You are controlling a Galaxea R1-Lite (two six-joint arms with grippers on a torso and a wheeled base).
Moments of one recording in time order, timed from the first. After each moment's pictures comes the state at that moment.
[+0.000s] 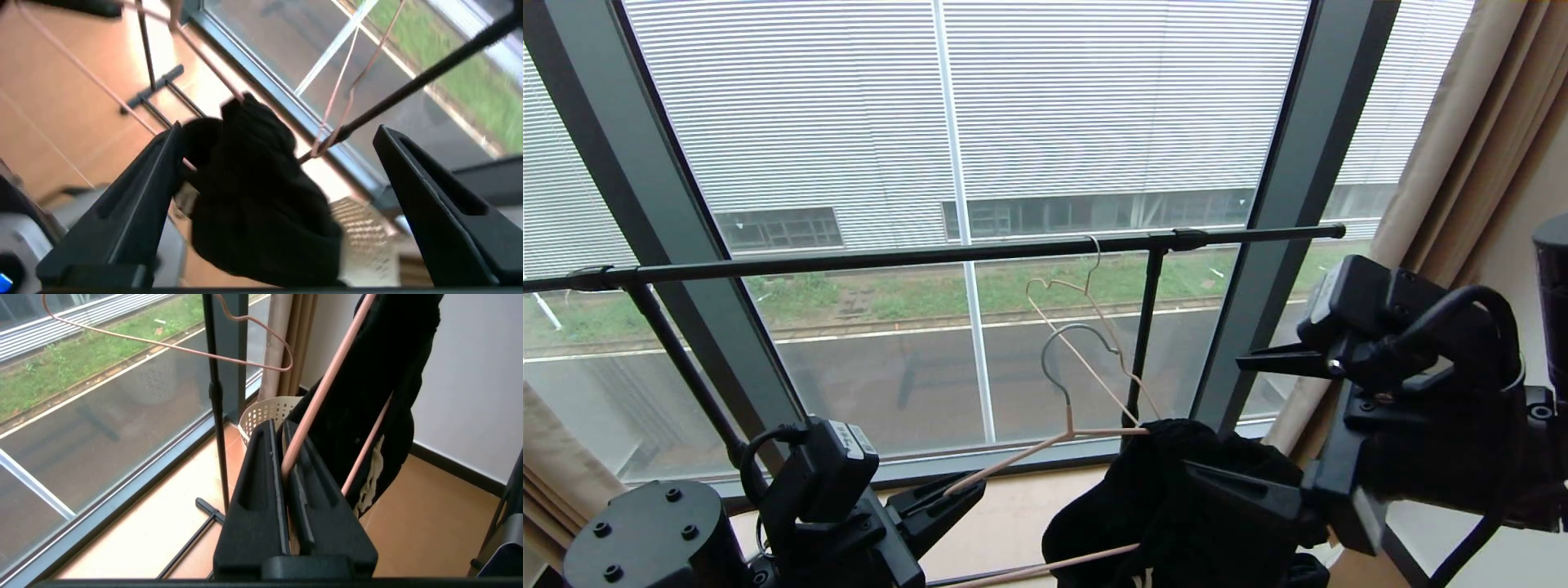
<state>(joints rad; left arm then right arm) -0.69 1.75 -0.03 -1.57 -0.14 -0.01 0.77 1.35 -0.91 0.10 -0.04 -0.28</state>
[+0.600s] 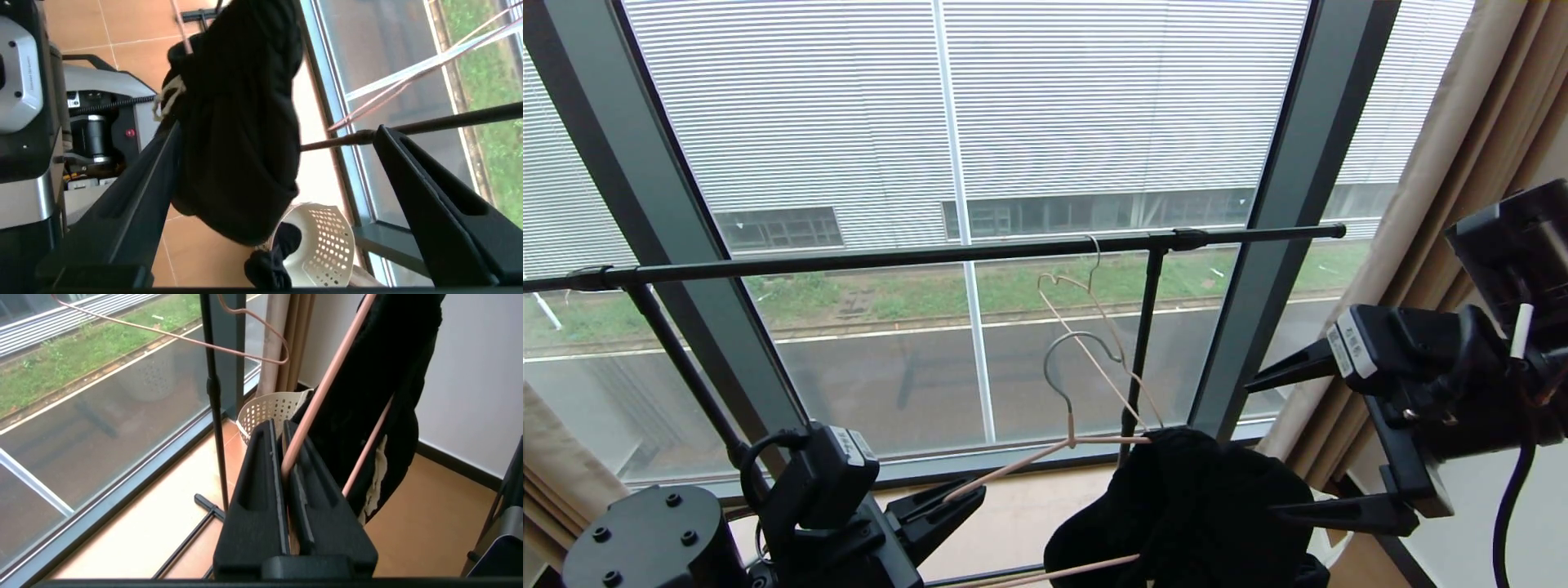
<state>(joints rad) -0.70 1.75 -0.02 -1.57 -0.14 0.00 0.40 1.49 -1.11 0.52 0.48 -0.89</state>
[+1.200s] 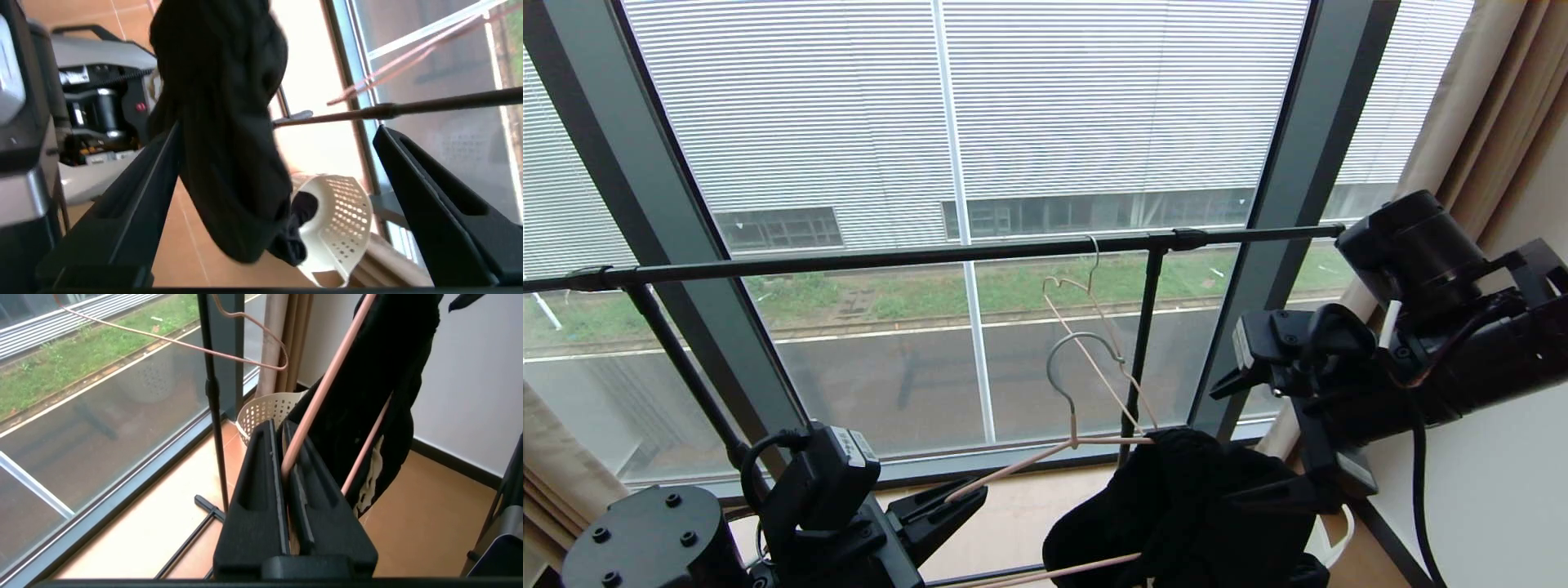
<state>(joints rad) -0.70 1.75 -0.03 -1.57 -0.14 0.00 0.47 1.65 -1.23 0.59 0.36 -0.81</state>
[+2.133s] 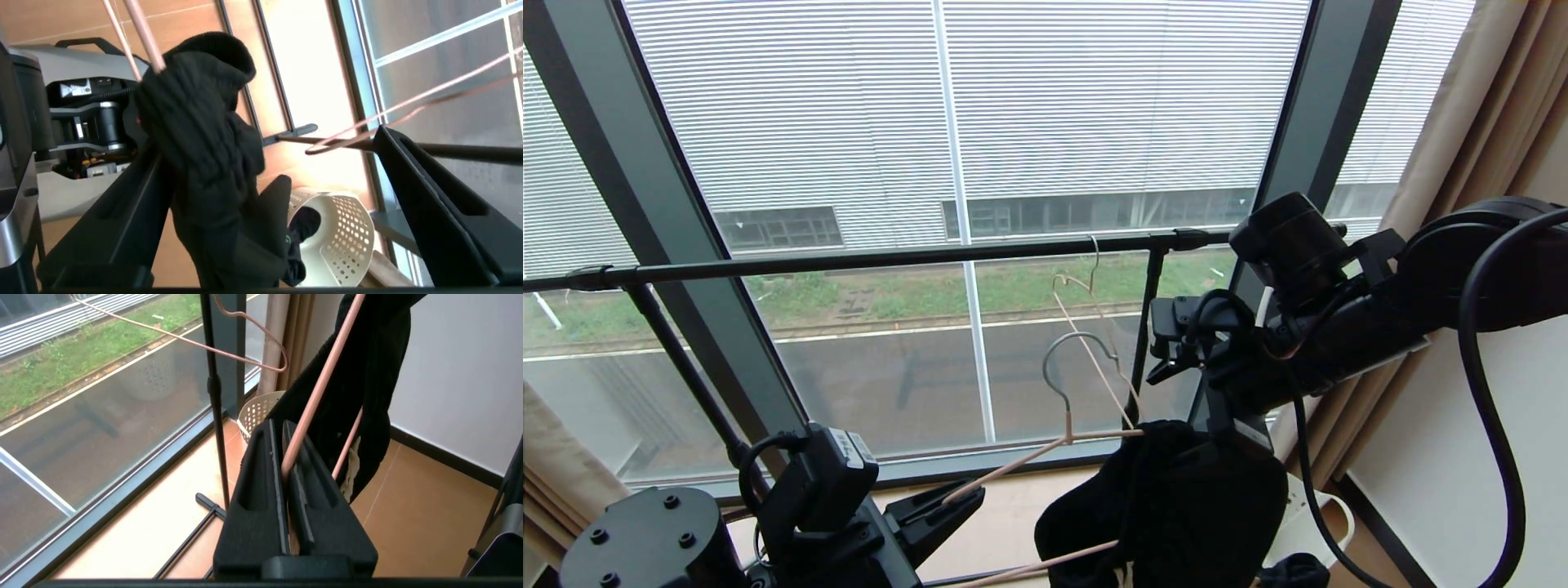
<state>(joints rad) -0.70 1.75 -0.02 -1.57 -0.14 0.00 0.53 1.85 -1.43 0.60 0.36 -0.78</state>
